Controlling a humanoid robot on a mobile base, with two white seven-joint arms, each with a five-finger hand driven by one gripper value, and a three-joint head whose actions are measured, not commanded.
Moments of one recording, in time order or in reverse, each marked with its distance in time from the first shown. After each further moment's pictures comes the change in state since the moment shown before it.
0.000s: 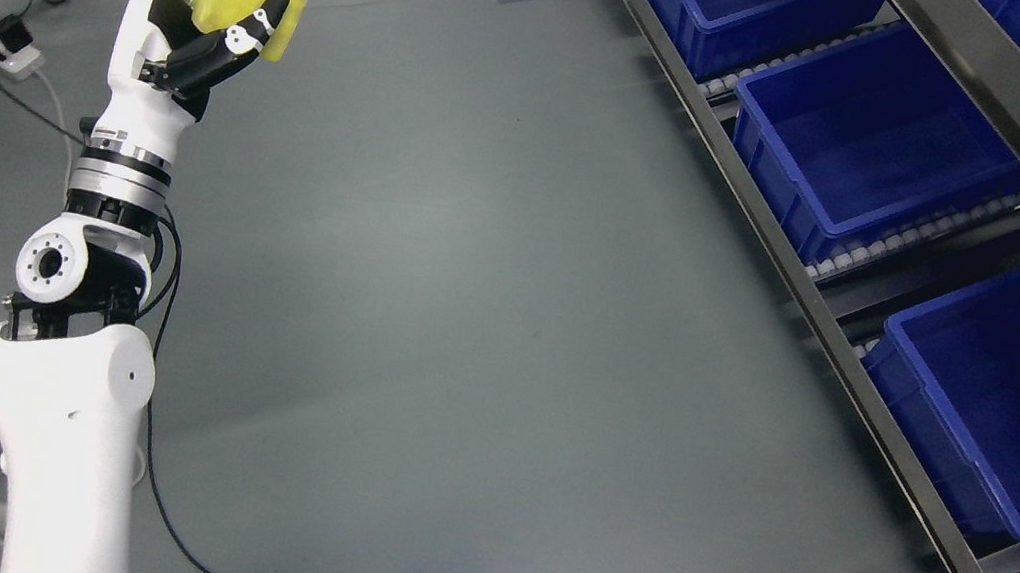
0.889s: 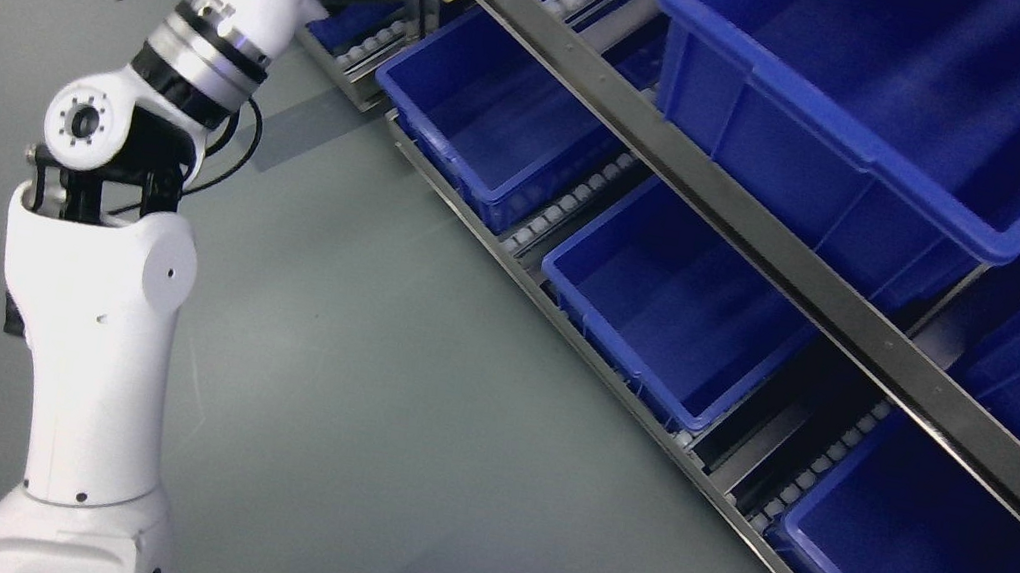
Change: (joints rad) left arm -0.291 0.000 -0.198 -0.134 0.001 0.242 -0.271; right arm 0.000 0.000 0.000 0.000 0.000 0.000 0.000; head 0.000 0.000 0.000
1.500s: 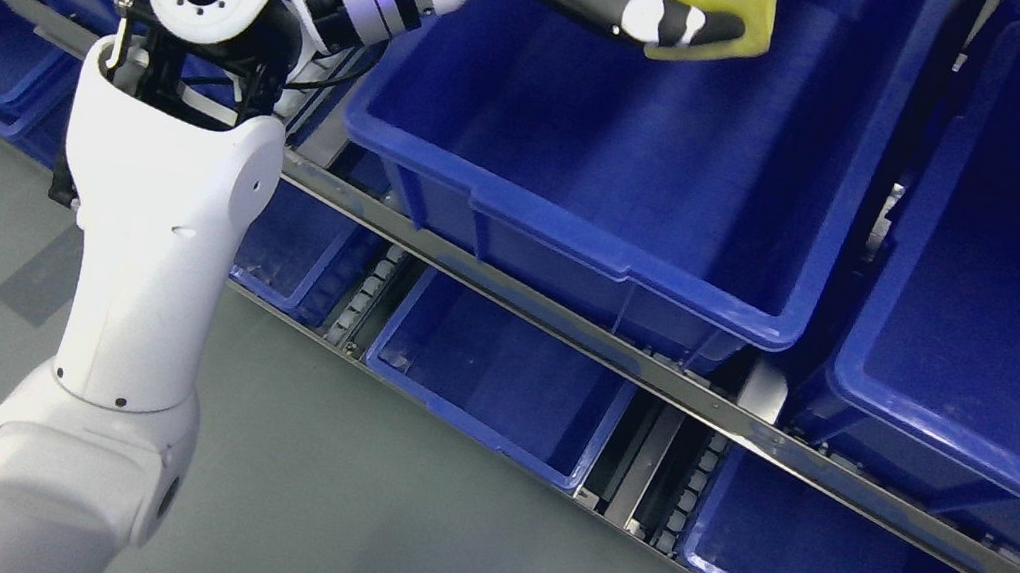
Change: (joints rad) left arm -0.196 0.000 -0.257 0.028 -0.124 0.104 -0.264; right arm 0.000 0.000 0.000 0.000 0.000 0.000 0.000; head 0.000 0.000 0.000
